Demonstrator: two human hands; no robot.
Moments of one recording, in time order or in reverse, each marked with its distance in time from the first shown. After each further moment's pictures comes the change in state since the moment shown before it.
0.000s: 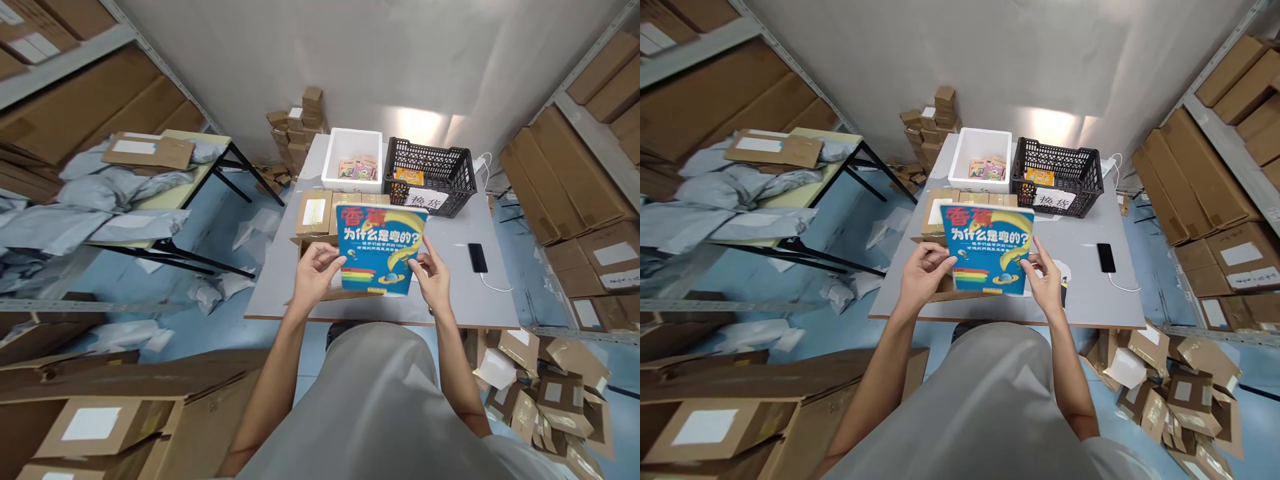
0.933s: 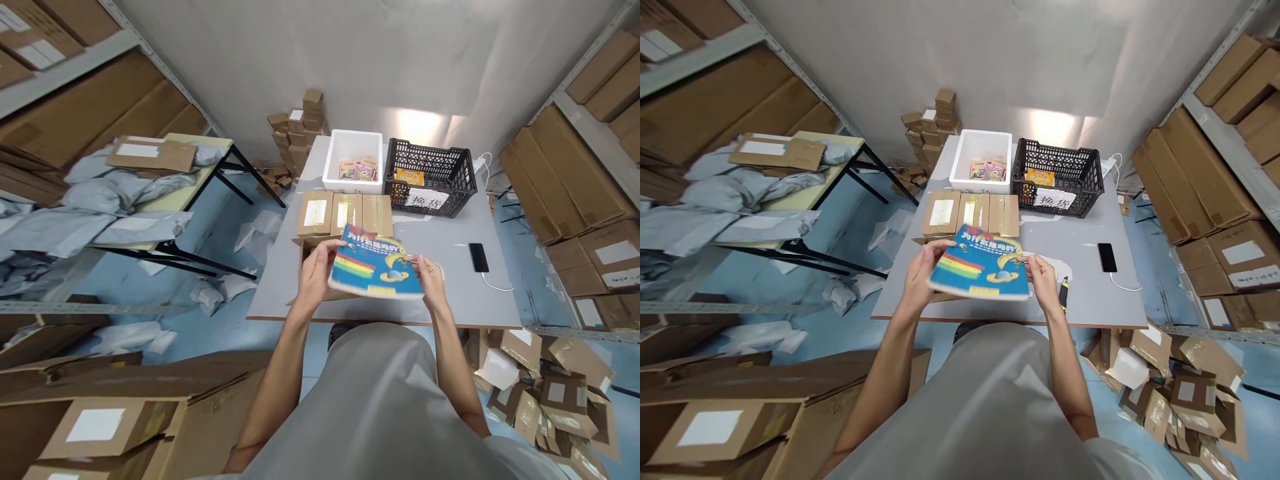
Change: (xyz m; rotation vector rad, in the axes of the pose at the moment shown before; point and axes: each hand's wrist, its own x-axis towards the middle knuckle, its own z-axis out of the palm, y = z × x) left_hand -0.003 0.026 0.005 0.008 -0.029 0.033; right_hand -0.001 0.000 0.004 0.233 -0.151 0.344
